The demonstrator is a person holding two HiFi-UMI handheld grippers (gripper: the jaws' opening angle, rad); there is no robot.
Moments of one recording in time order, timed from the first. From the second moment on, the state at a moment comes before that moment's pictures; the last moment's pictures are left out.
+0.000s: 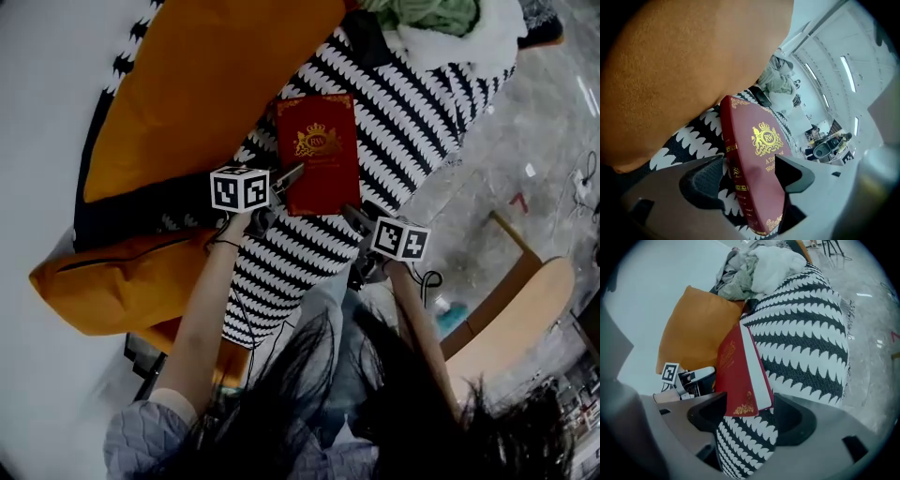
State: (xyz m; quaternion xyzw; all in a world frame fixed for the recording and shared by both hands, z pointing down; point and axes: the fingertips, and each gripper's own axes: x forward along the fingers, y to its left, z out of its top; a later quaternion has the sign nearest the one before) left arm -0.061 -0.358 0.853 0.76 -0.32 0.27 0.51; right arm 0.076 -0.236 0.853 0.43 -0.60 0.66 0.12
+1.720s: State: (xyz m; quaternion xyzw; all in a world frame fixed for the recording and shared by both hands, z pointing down) left arm -0.027 -0.340 0.763 0.76 -0.30 0.15 0.56; right arm 0.092 -0.234 0.759 0.44 -0.66 0.58 0.19
